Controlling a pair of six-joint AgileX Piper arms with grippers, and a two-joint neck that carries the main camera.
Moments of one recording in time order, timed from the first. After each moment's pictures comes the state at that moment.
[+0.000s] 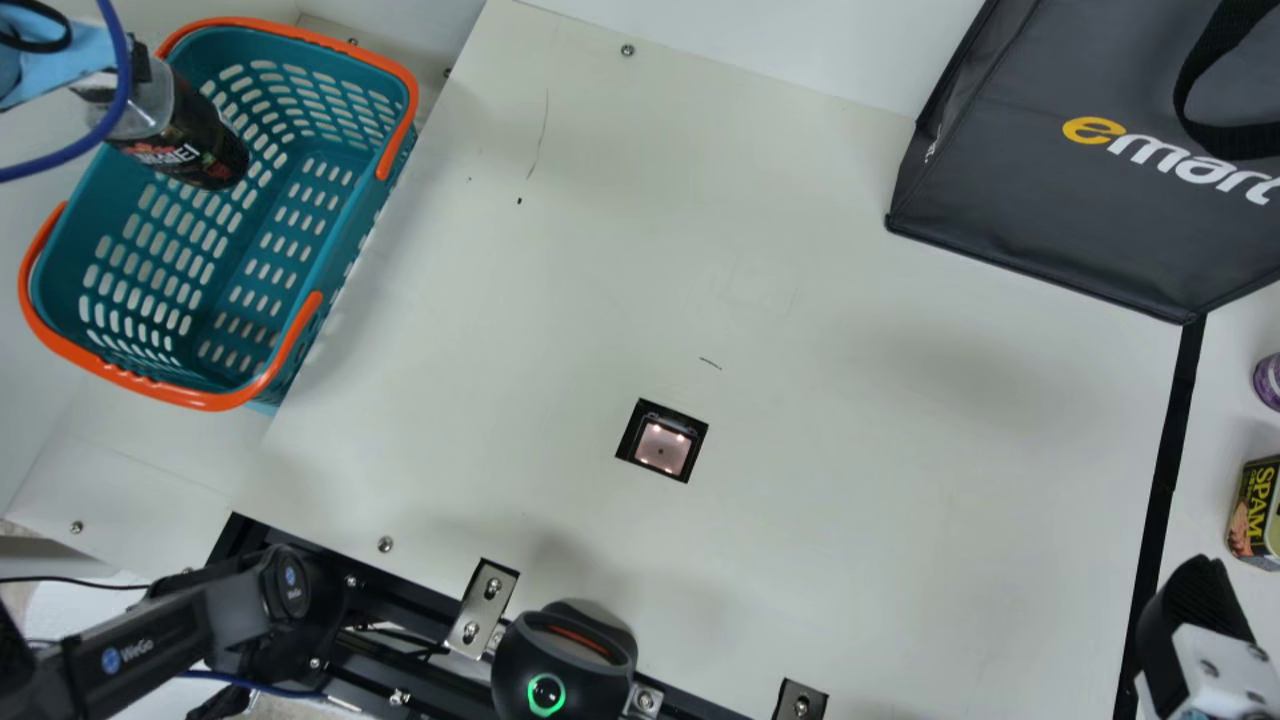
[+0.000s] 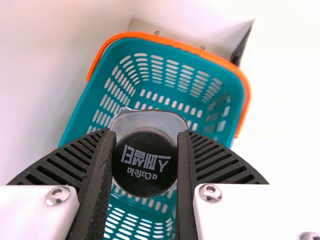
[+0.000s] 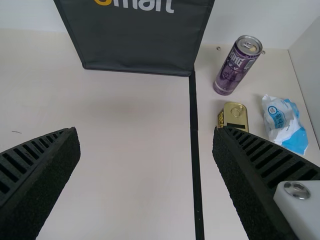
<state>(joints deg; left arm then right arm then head) 33.7 78.5 -84.1 -10.2 67.0 16.7 0.7 42.7 -69.8 -0.7 69.4 0.0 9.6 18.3</state>
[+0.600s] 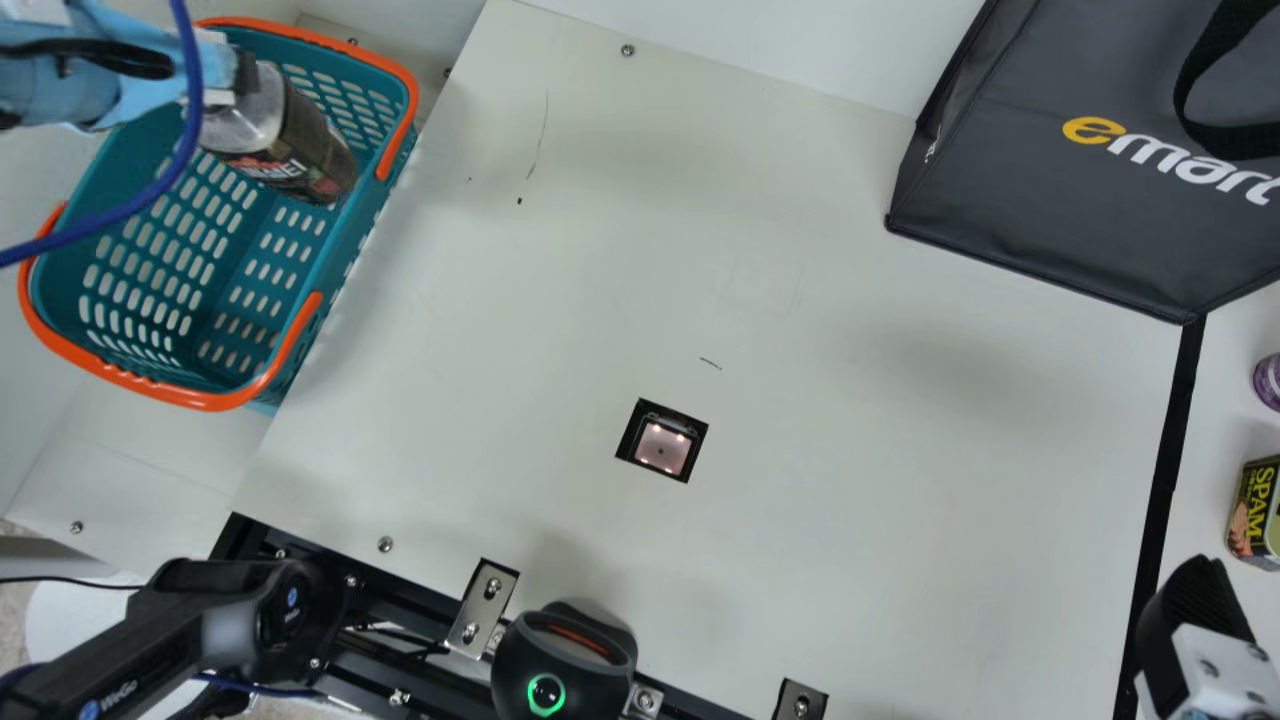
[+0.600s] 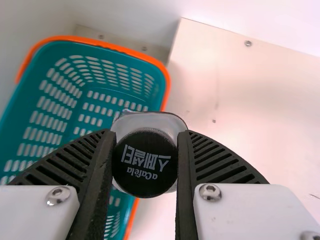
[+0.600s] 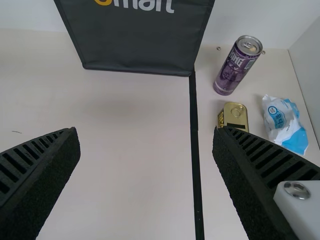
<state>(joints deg) 14.4 71.9 -82.6 -5.9 69.9 1.3 0.7 42.7 -69.8 -0.7 69.4 0.0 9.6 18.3</state>
